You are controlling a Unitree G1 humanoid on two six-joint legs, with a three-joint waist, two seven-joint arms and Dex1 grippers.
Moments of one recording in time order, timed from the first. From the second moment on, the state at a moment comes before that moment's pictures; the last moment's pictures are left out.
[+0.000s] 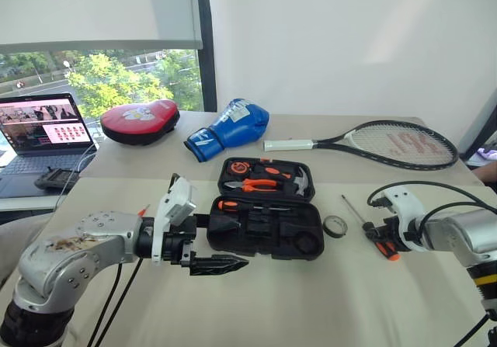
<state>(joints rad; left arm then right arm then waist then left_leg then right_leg) -0.30 0.79 0.13 -0.62 -0.91 0.95 -0.91 -0.43 -1.02 0.10 0.00 0.54 1.07 0.47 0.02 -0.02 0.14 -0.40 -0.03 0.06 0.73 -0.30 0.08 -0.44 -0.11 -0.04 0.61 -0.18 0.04</state>
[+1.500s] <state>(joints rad) 0.00 0.84 0.39 -0.53 -0.90 0.70 -1.04 -1.01 -0.53 0.47 0.38 0.02 0.53 1.34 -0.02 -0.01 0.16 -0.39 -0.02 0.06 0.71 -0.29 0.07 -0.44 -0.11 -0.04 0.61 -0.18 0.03</state>
